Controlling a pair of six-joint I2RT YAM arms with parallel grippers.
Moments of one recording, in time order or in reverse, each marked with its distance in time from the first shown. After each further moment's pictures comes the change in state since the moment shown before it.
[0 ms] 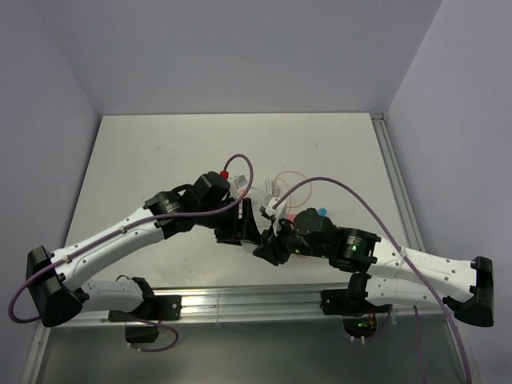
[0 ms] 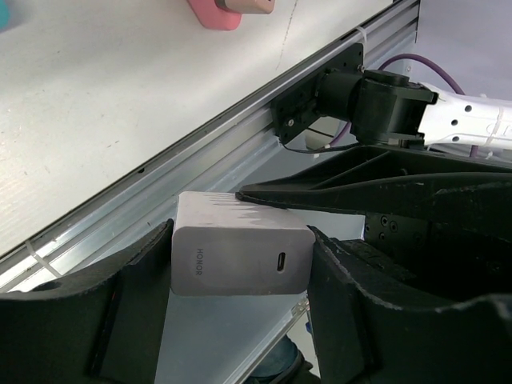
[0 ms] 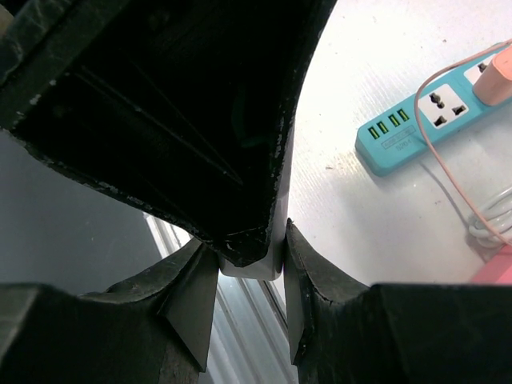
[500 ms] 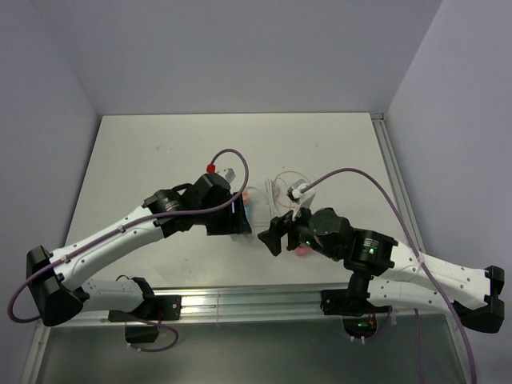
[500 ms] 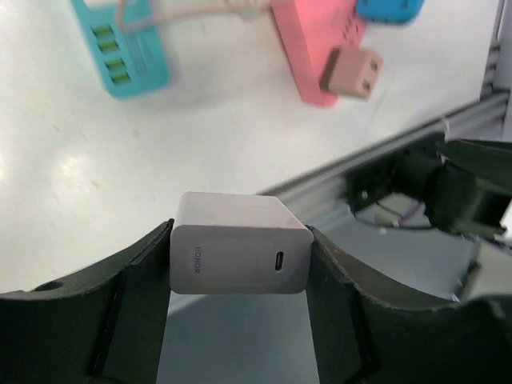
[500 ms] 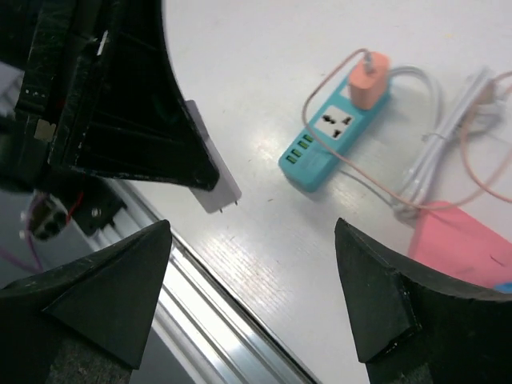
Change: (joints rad) left arm -0.002 0.004 0.022 -0.102 -0.270 0.013; right arm -0.004 -0.085 0.021 -0.038 0.276 0.146
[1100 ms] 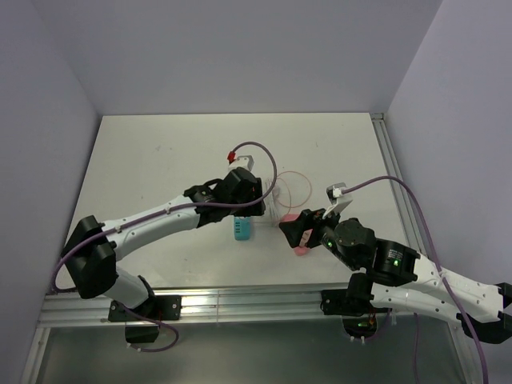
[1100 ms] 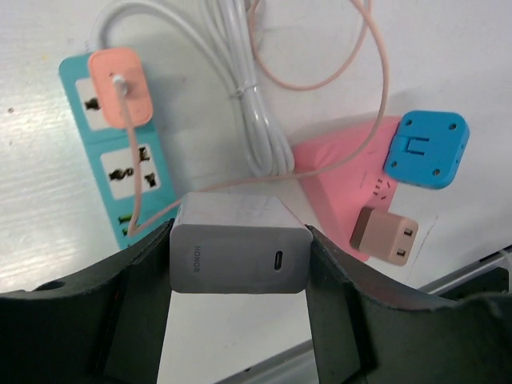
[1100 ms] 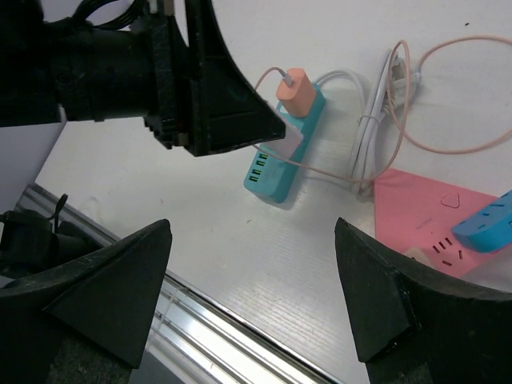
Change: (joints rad) left arm -0.001 0.259 0.011 0.345 -0.305 0.114; right arm -0.007 -0.237 -0.083 -0.108 0.276 0.248
